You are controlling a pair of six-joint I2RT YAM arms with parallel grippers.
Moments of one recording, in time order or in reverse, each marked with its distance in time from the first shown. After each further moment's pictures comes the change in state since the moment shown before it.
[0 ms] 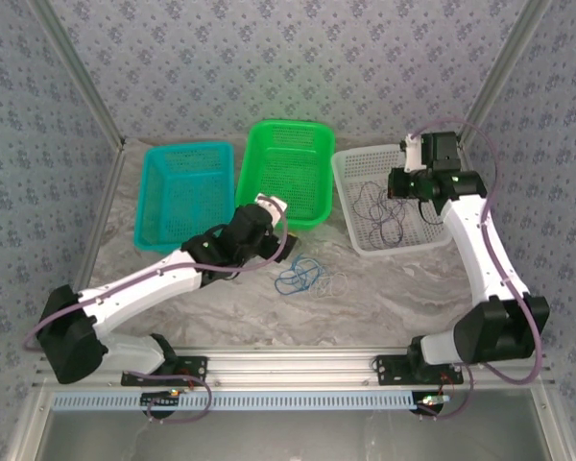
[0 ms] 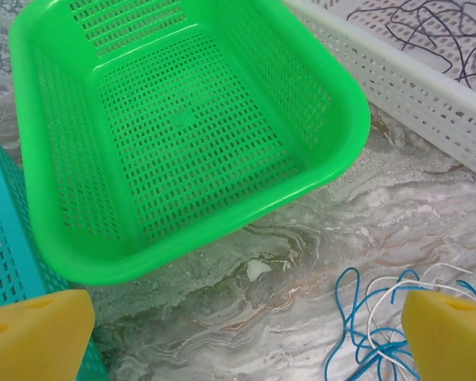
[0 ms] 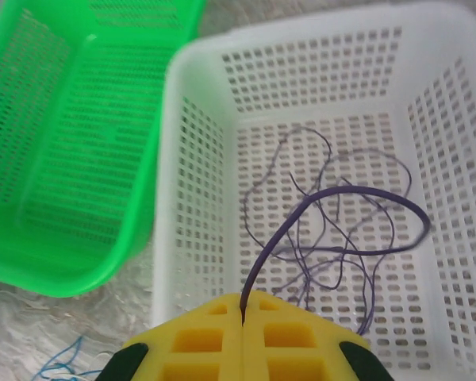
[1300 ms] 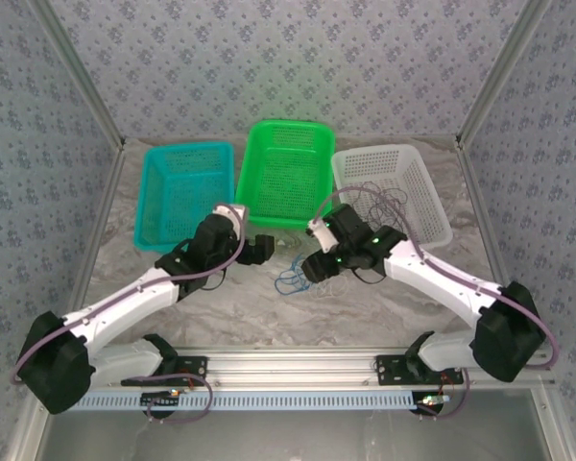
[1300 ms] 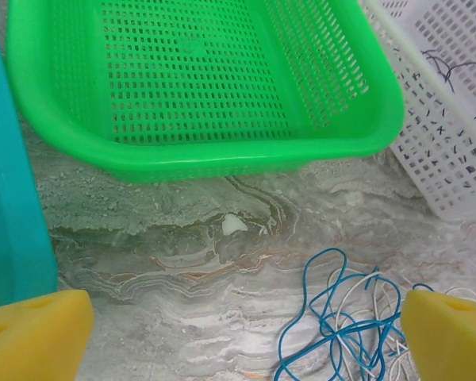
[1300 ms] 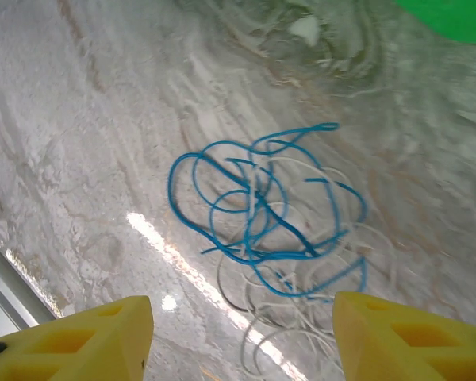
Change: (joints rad) left arm 0.213 -0.180 -0.309 0.193 0.286 -0.334; right arm 0.671 -0.061 -0.413 0.167 -0.020 0.042
